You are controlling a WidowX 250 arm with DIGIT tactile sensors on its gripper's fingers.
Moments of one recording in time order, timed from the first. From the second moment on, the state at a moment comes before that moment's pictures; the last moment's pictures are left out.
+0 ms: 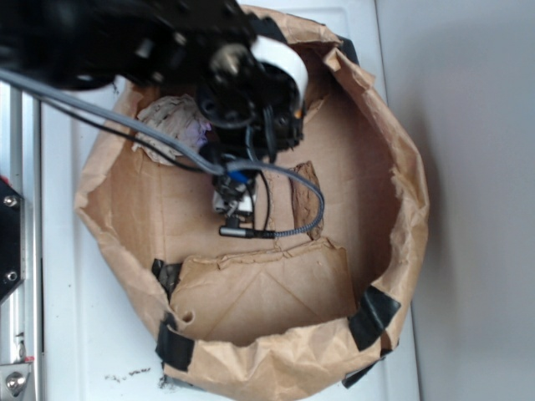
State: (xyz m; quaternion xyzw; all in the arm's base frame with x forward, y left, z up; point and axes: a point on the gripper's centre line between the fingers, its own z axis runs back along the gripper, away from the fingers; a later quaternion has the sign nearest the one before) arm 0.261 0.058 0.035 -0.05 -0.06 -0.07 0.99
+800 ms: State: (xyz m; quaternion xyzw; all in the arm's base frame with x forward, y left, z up) arm 0.260 0.056 0.042 -0.04 -0.08 -0.05 0.99
